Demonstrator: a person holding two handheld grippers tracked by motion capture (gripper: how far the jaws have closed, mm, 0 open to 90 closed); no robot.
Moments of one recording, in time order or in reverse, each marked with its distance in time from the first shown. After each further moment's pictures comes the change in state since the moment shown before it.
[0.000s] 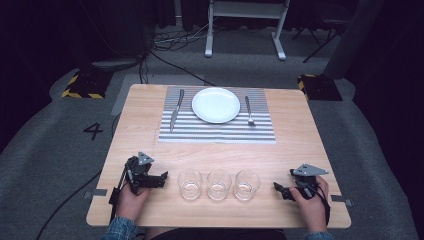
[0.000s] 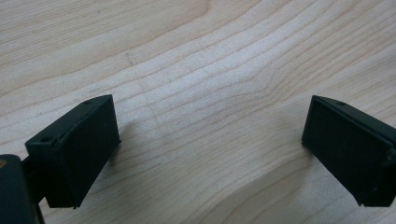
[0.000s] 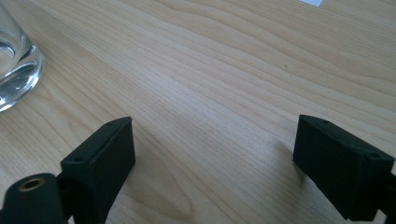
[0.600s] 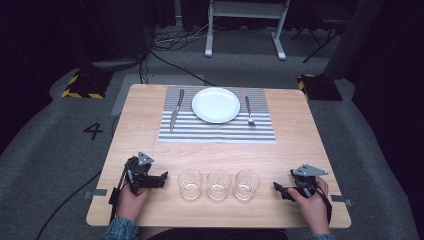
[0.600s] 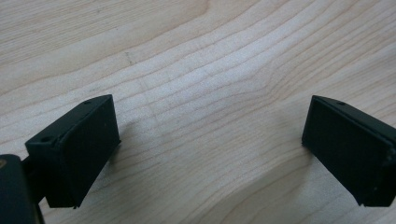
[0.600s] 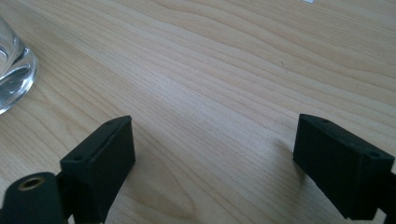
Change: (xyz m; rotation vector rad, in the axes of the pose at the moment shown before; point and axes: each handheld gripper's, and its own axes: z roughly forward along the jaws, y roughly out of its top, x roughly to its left) left arm 0.000 -0.001 0.000 -0.004 0.000 0.004; right arm 0.003 0.000 0.000 0.005 -0.026 0.017
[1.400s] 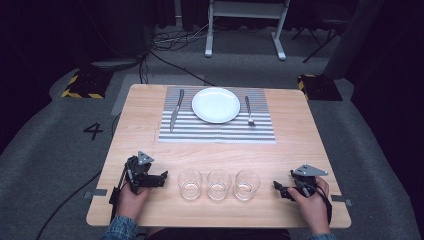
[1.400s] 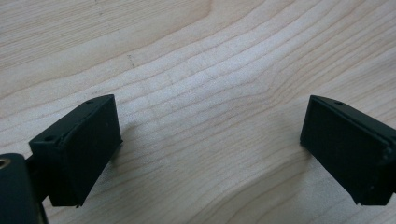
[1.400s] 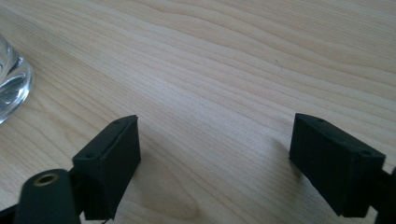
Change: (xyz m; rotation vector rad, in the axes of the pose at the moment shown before) left arm 0.001 0.001 0.001 0.002 -0.003 -0.009; right arm 0.004 0.001 -0.001 0.000 -0.031 0.038
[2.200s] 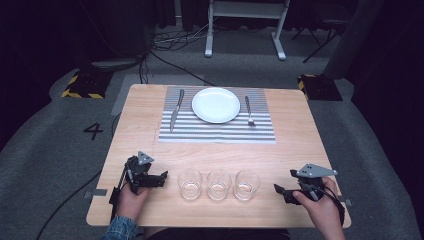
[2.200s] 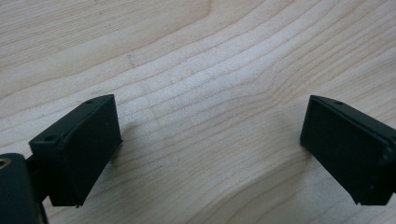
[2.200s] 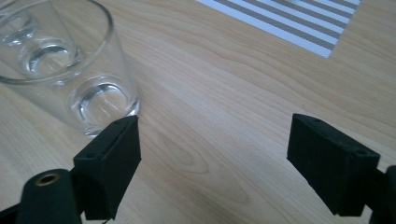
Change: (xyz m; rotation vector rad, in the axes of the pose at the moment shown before) left arm 0.000 0.000 0.000 0.001 0.000 0.001; right arm 0.027 0.035 -0.054 -0.007 0.095 -0.088
